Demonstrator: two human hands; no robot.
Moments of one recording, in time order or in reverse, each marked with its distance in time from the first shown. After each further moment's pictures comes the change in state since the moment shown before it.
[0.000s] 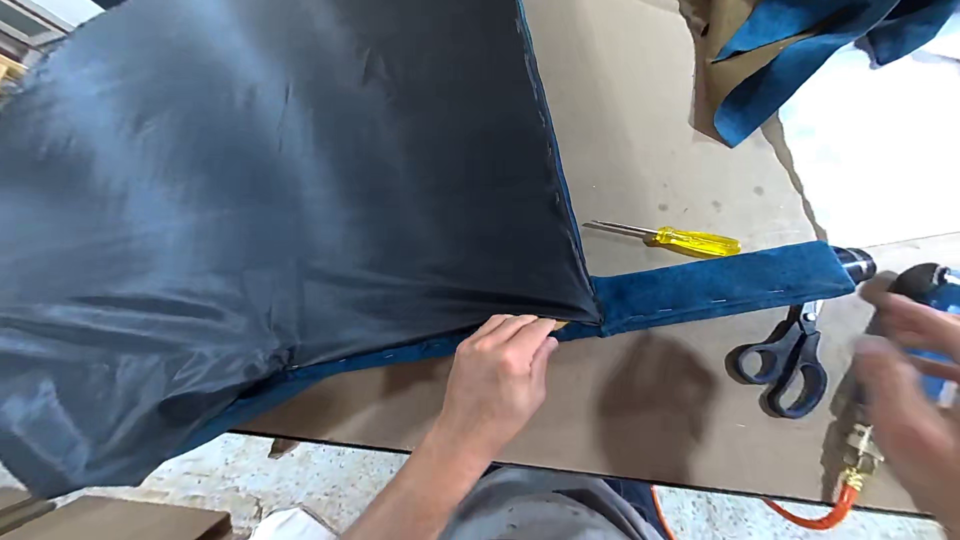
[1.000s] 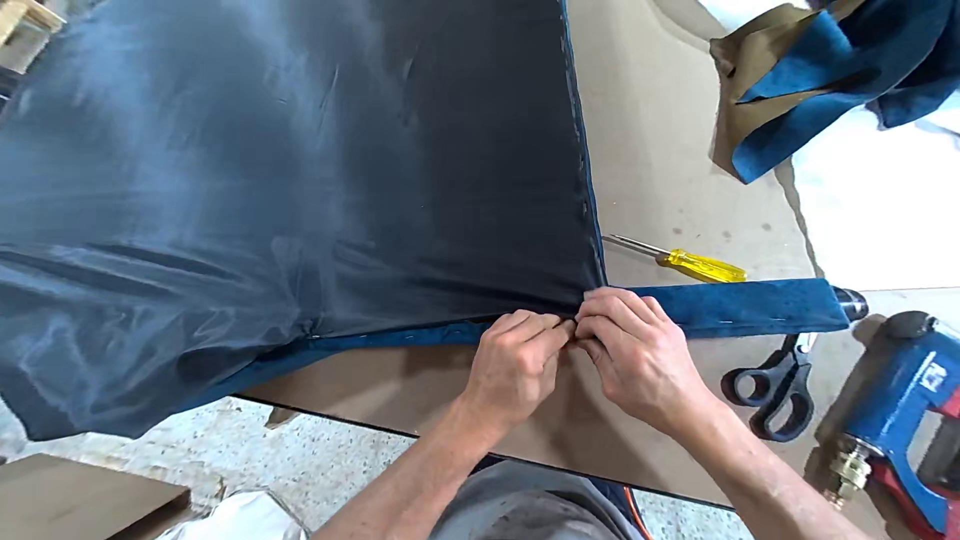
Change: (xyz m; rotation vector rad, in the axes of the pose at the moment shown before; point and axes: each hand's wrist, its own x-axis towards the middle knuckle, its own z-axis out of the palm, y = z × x) left_hand -0.005 -0.015 0.024 -0.138 0.157 0.094; right_hand 0.036 -0.116 0.128 0.153 -0.154 -0.807
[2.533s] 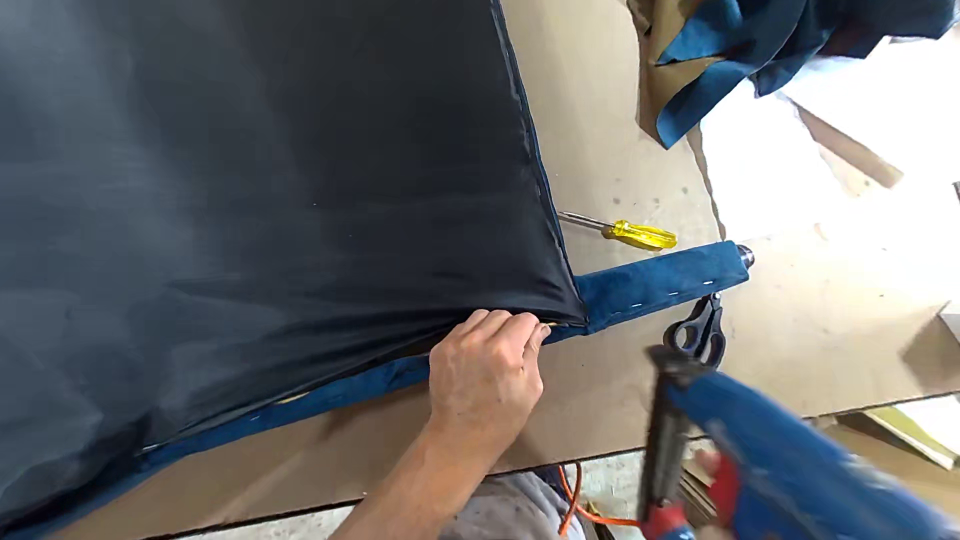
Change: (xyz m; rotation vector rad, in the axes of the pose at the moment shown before) left_hand 0.015 -0.001 0.001 0.007 -0.105 -0.212; right_hand -0.094 -0.153 -0.105 0.478 0.198 1.171
